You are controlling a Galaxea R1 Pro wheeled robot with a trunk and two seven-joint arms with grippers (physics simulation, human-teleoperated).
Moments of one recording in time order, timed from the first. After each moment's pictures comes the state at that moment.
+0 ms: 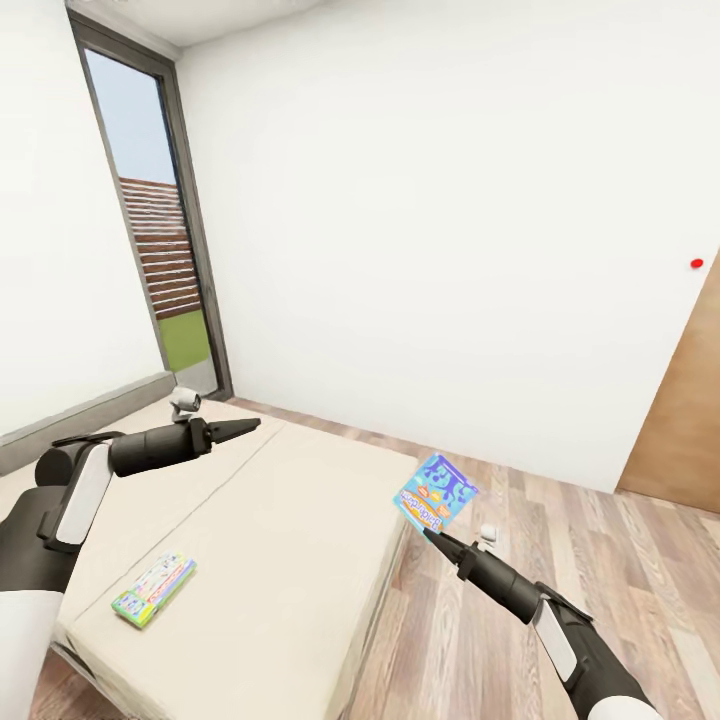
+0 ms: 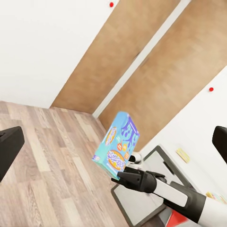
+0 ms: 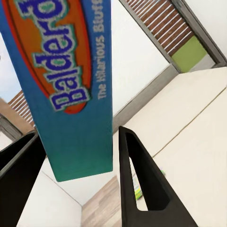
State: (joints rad) left arm -0.70 0.30 0.09 -1.32 0.51 1.03 -1.06; right arm -0.48 -0.05 -0.24 -0.68 -0.35 0.17 1.21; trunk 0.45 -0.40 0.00
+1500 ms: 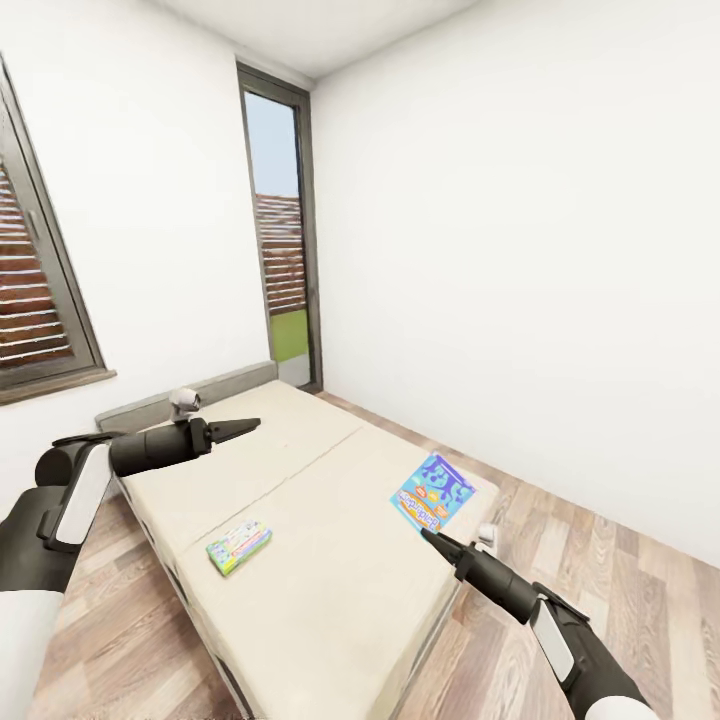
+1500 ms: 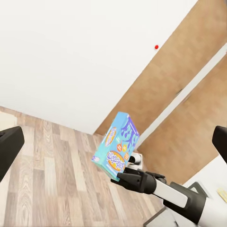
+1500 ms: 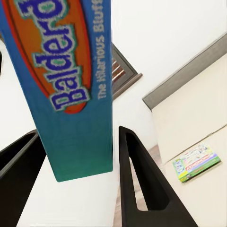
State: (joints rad) left arm -0.70 0.30 0.09 -1.32 0.51 1.03 -1.06; right arm -0.48 -0.04 -0.24 -0.68 -0.35 0.17 1.21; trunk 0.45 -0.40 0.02
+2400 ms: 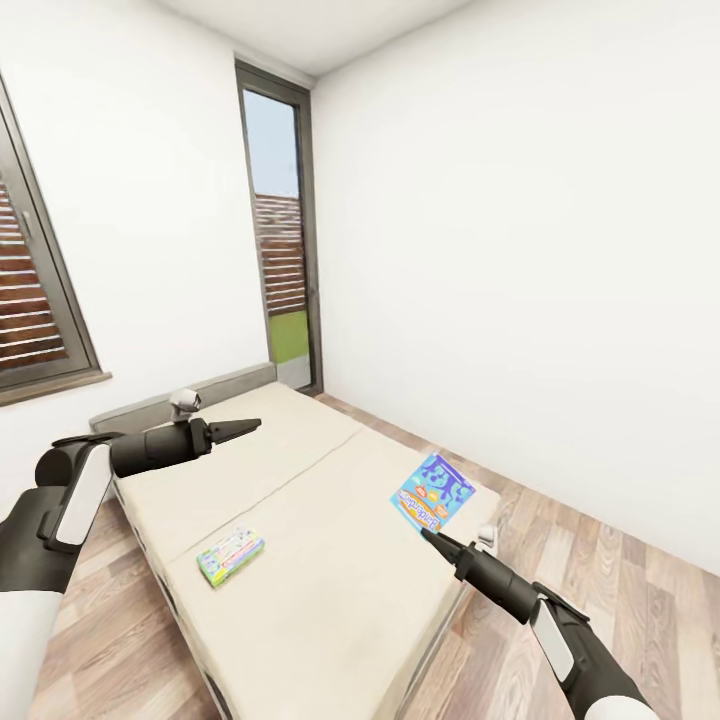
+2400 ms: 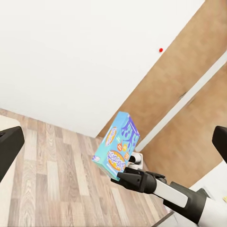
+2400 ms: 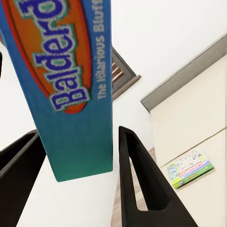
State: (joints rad) left arm -0.70 0.30 0.09 -1.32 0.51 1.03 -1.05; right arm -0.48 -0.04 -0.24 -0.68 -0.35 0.17 1.21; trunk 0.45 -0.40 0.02
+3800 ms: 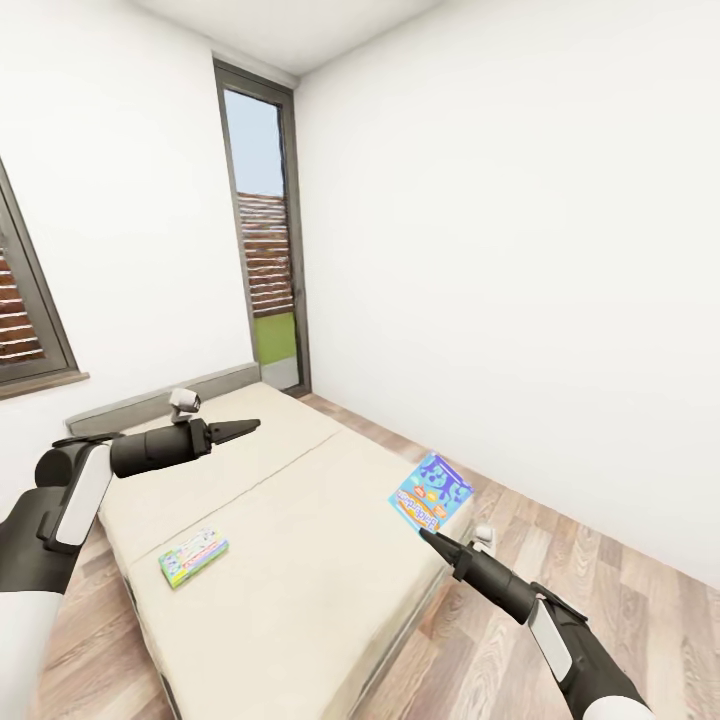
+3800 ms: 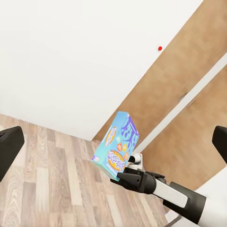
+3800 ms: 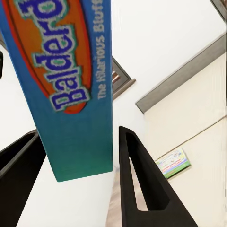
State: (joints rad) left arm -0.69 0.30 0.09 -1.32 0.51 1.03 -1.06; right arm -0.48 -0.03 -0.24 -0.68 -0.35 0.17 1.21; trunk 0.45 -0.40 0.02
